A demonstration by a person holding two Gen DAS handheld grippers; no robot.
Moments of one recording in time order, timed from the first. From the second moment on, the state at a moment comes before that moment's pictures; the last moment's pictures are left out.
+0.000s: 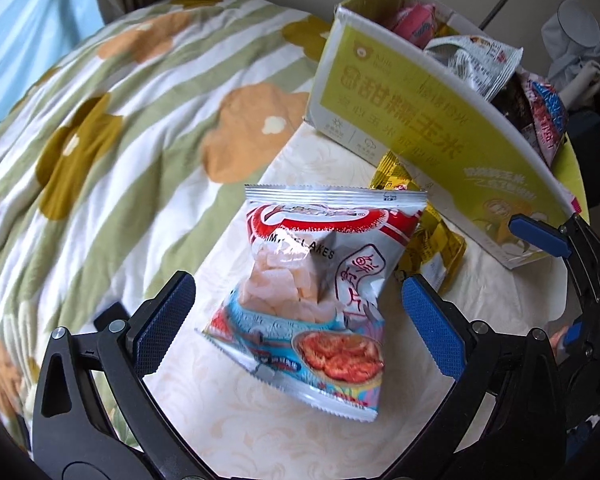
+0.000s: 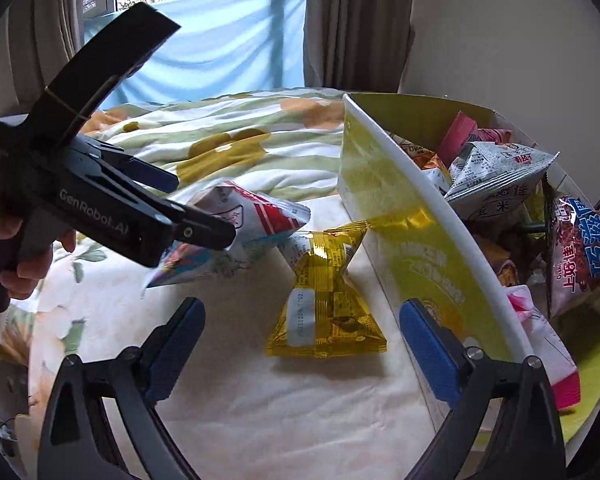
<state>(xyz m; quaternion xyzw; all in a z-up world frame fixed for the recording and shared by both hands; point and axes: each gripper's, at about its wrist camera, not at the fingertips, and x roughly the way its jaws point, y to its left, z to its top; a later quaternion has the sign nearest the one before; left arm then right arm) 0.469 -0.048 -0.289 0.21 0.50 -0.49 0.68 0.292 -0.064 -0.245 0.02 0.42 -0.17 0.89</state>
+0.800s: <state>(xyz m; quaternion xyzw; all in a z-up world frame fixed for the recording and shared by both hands) 0.460 -0.053 -0.323 0.24 0.51 -0.48 0.67 0.332 -0.089 -0.288 0.05 0.45 -0.20 0.87</state>
